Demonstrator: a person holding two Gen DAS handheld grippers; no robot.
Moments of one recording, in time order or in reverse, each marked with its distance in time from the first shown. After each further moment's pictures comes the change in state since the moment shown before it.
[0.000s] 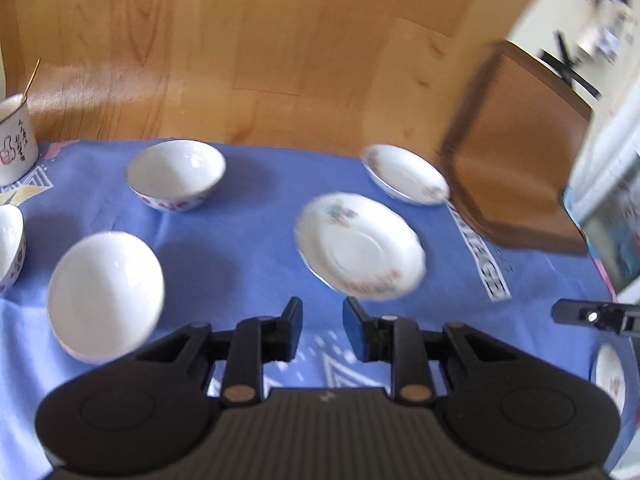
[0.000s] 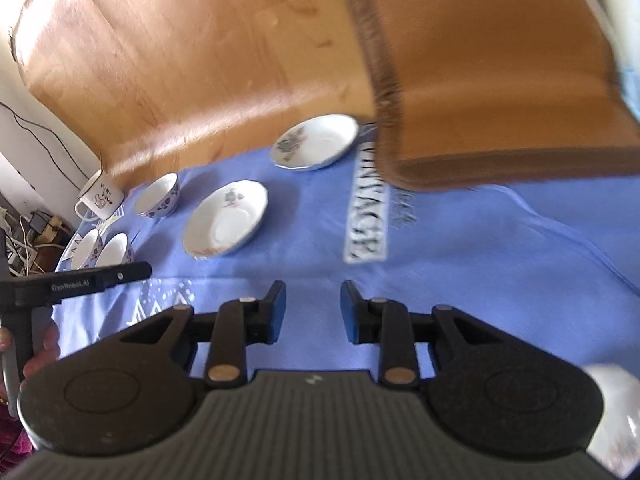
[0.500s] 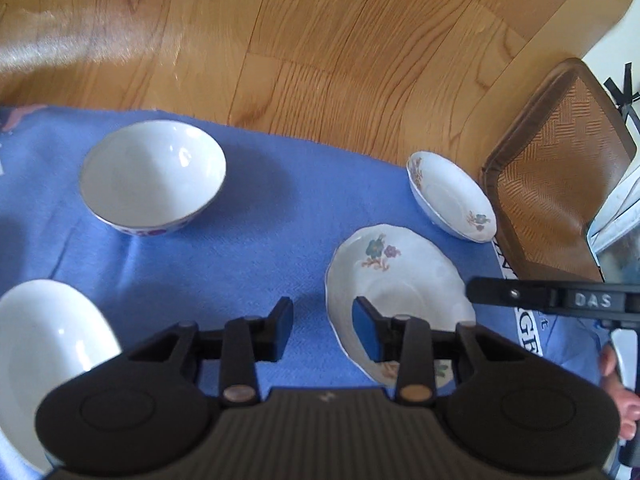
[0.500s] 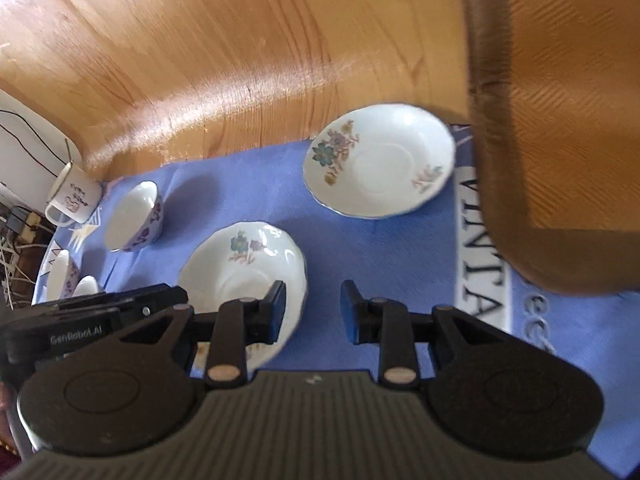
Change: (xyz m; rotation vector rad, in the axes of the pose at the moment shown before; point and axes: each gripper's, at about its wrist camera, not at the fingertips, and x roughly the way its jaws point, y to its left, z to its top) left arm 0.075 0.030 0.033 -0.104 0.086 -0.043; right arm 0.130 0.034 0.077 -0.010 0.174 0.009
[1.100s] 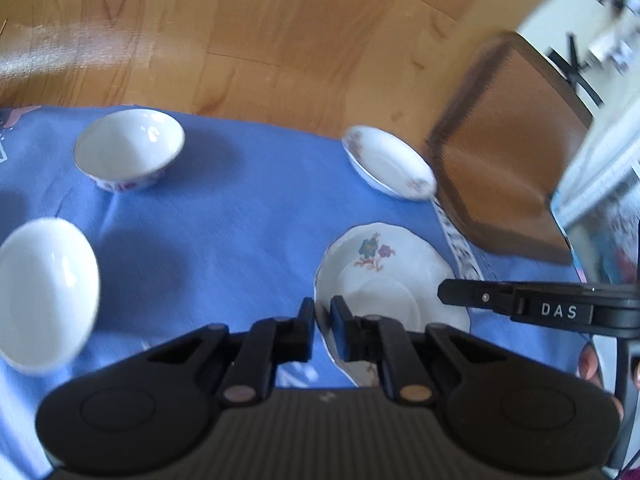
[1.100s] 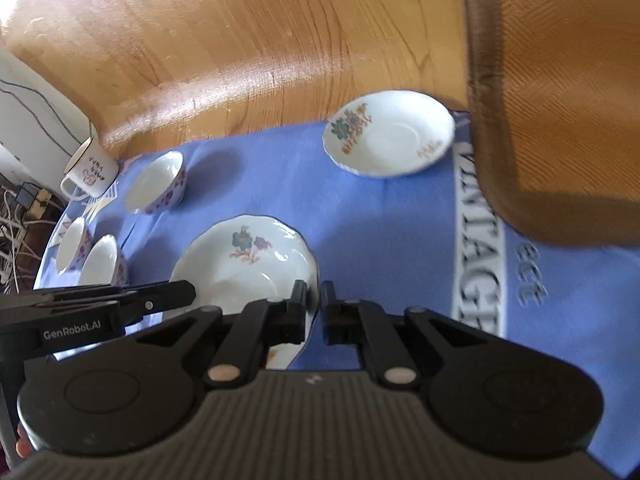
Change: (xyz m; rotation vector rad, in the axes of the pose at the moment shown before) left arm -0.047 -0.043 -0.045 0.066 -0.006 -0.045; right arm -0.041 0.013 -0.042 -0.050 -0.029 -0.011
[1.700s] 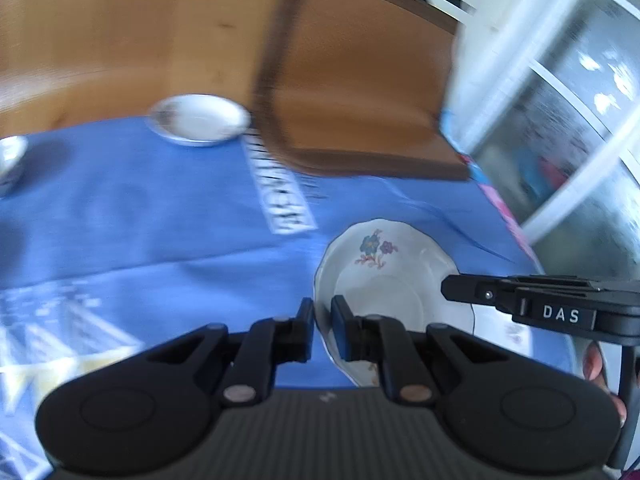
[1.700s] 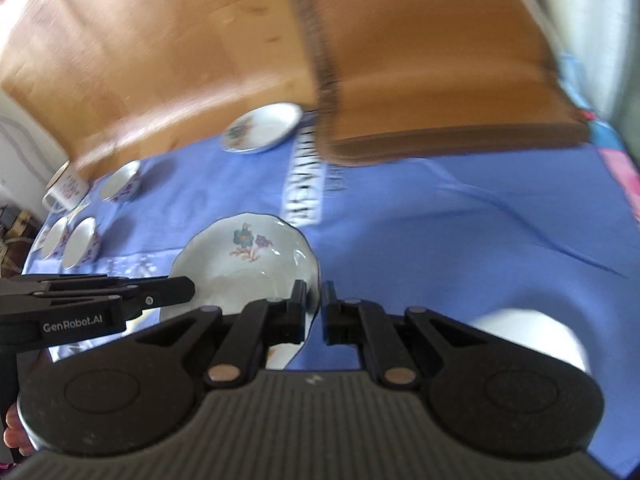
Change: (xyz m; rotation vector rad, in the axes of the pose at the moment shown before) left arm -0.002 -0.165 -0.065 0.227 0.045 -0.121; right arm -0.124 -0.069 -0.097 0.112 -0.148 -0.160
